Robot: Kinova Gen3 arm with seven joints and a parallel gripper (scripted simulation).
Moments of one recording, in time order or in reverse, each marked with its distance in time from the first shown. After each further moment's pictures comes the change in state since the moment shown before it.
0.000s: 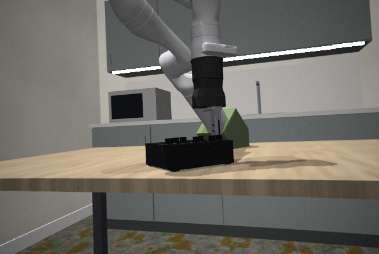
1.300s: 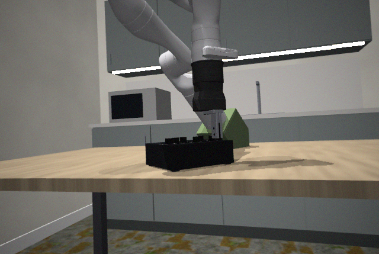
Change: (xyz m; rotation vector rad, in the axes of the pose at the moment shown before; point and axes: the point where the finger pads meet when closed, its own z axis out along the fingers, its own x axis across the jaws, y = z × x) arm -0.002 0.001 0.008 -0.002 -0.004 -0.003
